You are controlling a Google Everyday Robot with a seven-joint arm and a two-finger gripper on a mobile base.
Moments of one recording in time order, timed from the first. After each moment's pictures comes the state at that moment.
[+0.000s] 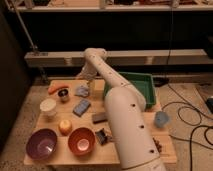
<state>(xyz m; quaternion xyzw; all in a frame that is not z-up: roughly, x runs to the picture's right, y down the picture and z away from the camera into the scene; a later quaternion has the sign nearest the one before) -0.137 -0.033 0.968 -0.24 -0.29 -0.30 0.88</state>
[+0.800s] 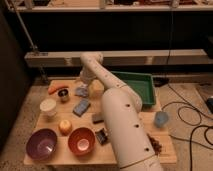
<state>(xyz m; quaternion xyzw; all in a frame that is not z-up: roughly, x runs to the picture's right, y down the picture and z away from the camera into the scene) -0.145 -0.012 0.988 -0.25 -0.28 -0.34 0.86</state>
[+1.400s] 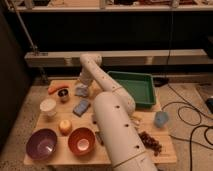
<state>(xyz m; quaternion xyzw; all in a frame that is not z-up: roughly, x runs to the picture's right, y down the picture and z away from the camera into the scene) -0.148 -0.001 1.004 -0.27 -0.29 -0.35 0.85</state>
